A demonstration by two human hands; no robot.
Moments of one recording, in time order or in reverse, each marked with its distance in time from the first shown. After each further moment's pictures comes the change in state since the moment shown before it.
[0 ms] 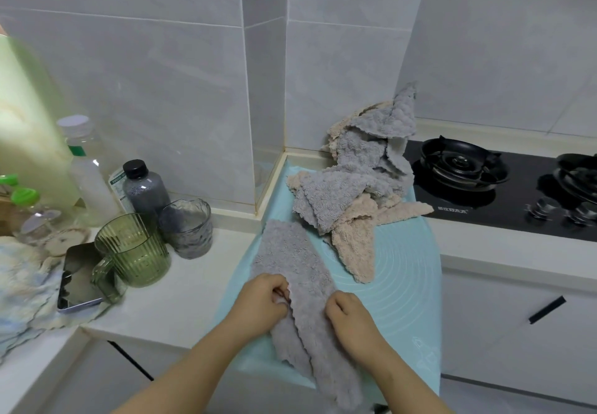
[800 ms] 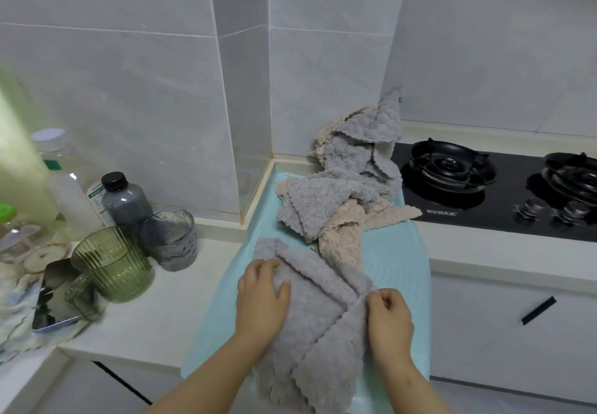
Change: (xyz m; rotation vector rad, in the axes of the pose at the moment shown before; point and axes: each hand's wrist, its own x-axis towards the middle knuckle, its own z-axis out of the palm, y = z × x) left_hand 0.016 0.024 0.031 0.036 0.330 -0.125; right_hand -0.005 0.019 -0.037 0.450 0.571 0.324
